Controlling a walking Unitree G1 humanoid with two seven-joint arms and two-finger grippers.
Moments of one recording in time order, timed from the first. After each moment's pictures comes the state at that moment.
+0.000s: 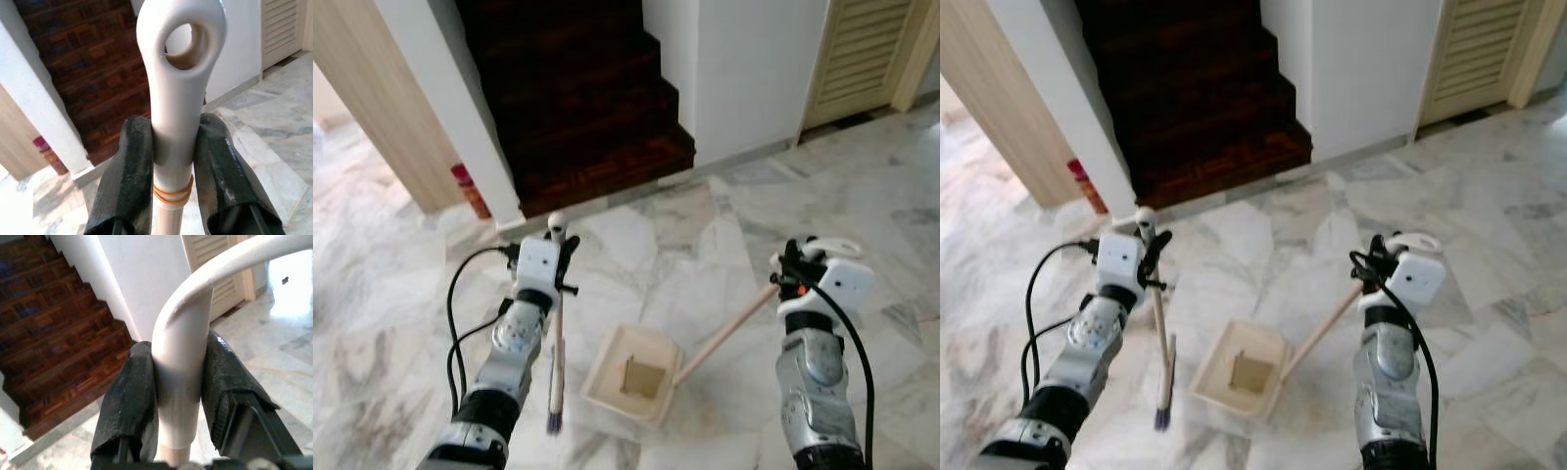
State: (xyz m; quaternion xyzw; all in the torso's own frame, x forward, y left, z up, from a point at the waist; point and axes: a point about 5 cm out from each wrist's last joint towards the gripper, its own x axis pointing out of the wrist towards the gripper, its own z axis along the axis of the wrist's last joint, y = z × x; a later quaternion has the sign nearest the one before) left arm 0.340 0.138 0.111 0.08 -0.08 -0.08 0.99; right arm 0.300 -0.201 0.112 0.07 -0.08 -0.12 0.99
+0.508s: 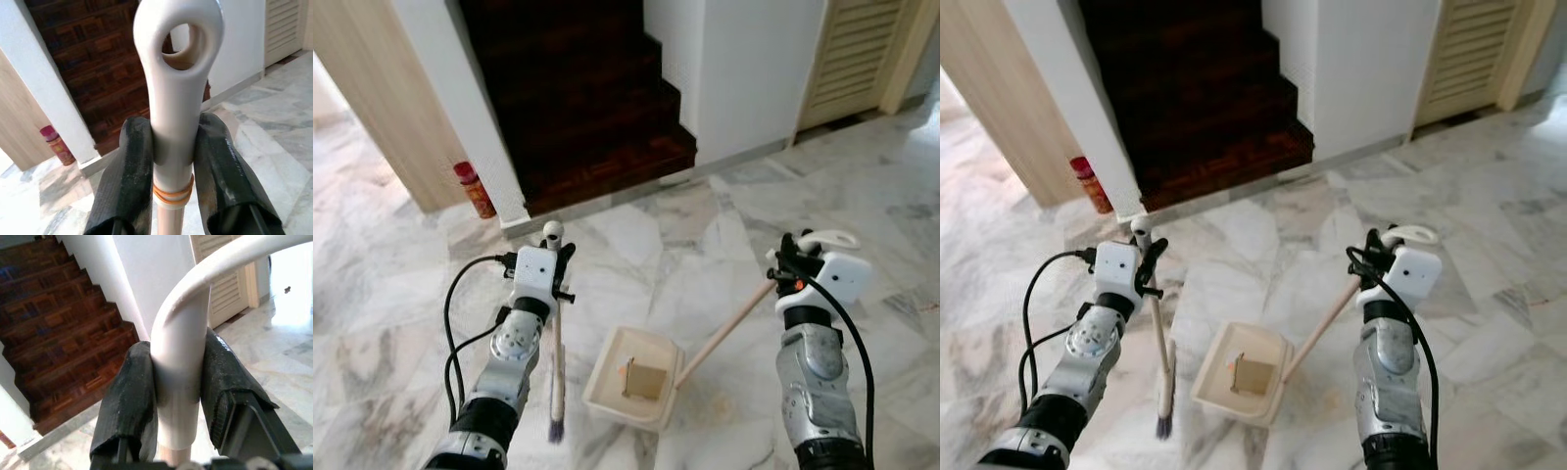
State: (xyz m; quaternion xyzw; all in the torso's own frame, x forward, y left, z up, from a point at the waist) left arm 0.335 0.139 0.103 0.07 -0.07 -0.07 0.99; right arm 0.305 -0.200 0.115 0.06 -0.08 -0.10 0.99
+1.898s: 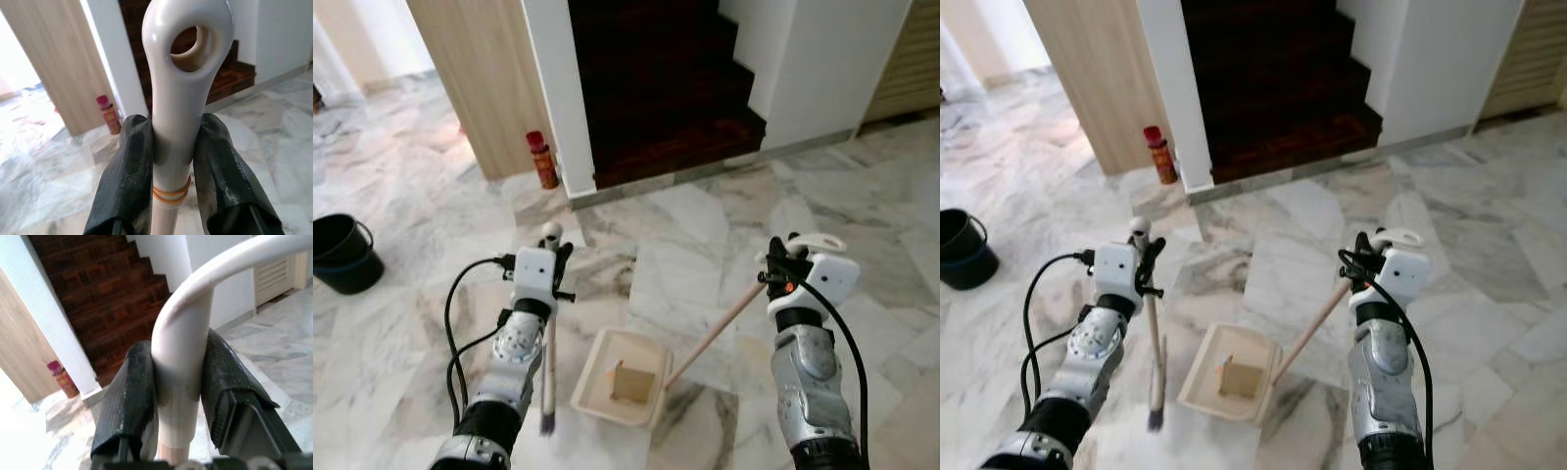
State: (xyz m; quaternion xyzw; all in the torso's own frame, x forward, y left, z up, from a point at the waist) left arm 0.332 0.140 0.103 0.06 -0.07 -0.05 0.99; right arm 0.307 -0.192 0.111 0.07 -0.07 -0.08 0.99
